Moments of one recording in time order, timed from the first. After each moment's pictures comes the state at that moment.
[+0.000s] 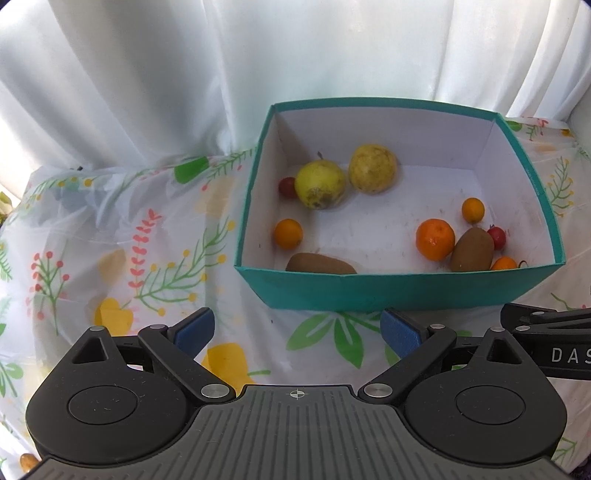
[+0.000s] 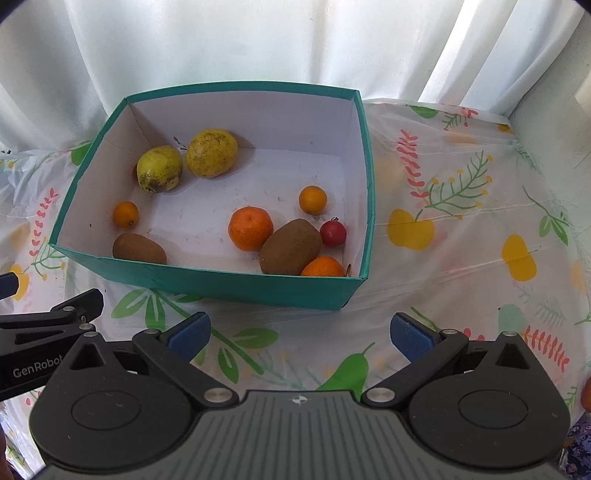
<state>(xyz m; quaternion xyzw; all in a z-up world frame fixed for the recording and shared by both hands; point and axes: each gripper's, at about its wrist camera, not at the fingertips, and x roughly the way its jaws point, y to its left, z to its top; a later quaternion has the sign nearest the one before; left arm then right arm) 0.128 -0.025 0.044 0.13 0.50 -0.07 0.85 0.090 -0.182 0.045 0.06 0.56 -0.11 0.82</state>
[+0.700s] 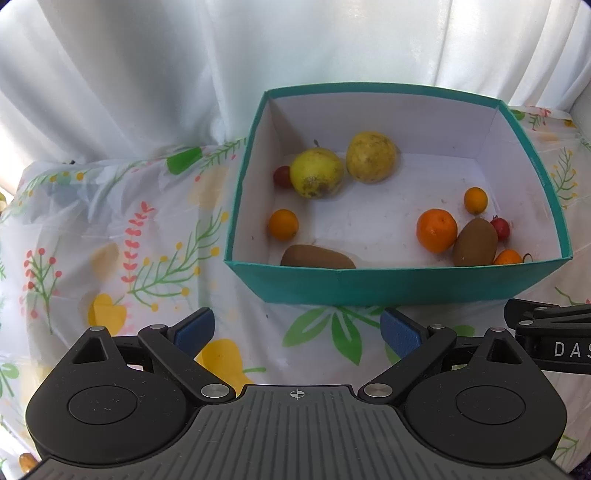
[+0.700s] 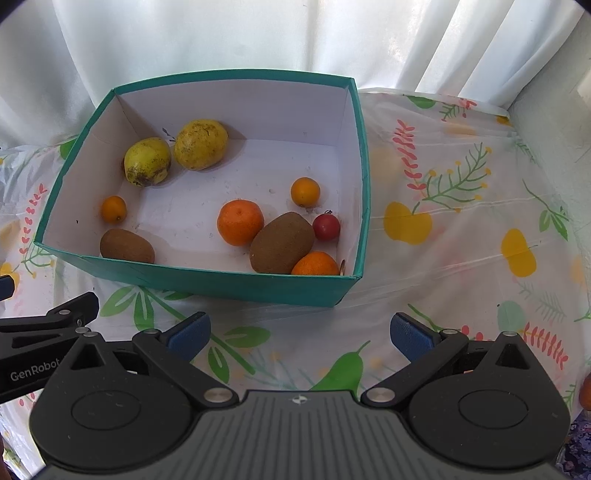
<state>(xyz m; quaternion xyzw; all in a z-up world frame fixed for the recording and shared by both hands) 0.134 -0.025 0.035 0.13 0.52 -0.07 0.84 0.097 -0.187 0.035 0.06 0.57 -0.12 0.81</state>
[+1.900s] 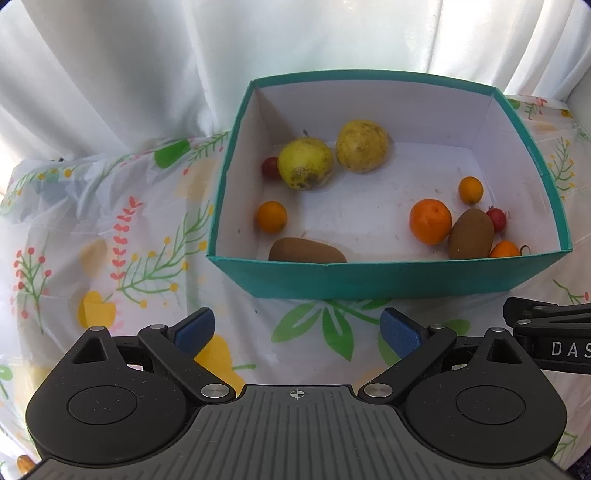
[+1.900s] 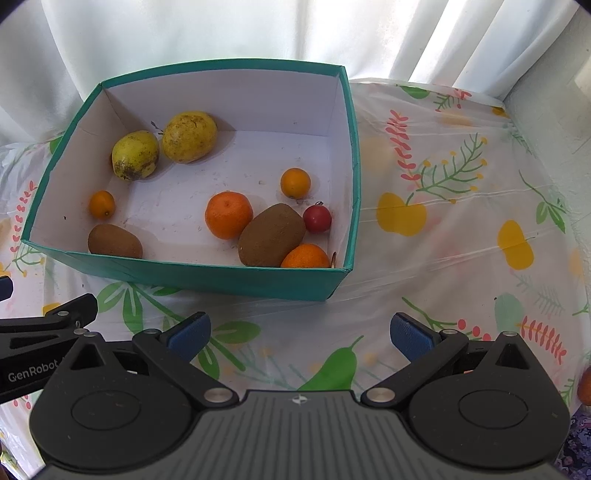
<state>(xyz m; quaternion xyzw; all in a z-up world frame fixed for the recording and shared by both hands) 0.135 -0.031 0.025 0.13 0.53 -0.08 0.83 0.099 -0.191 0.028 0.06 0.58 -0.13 0.80</state>
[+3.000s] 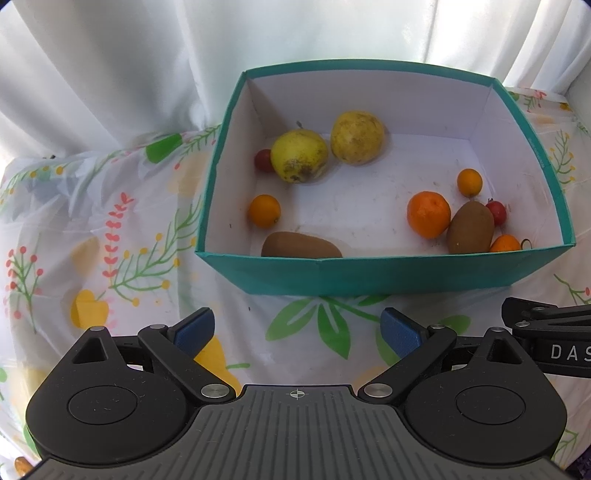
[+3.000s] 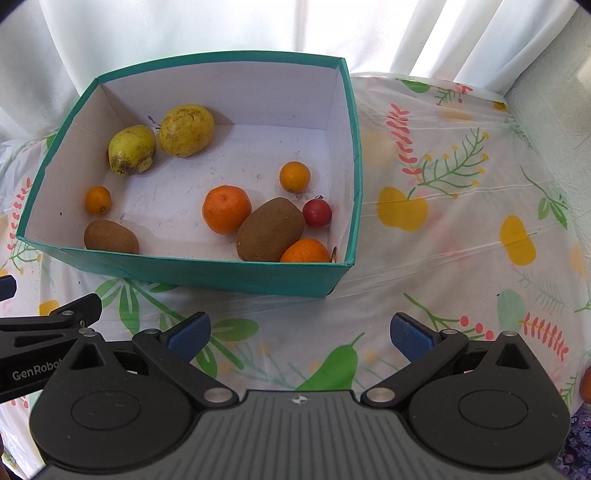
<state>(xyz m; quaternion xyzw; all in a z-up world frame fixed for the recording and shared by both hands) 0.138 -0.031 0.019 0.13 0.54 -0.09 0.83 0.101 -0.191 0.023 0.06 0.58 -0.13 0.80</state>
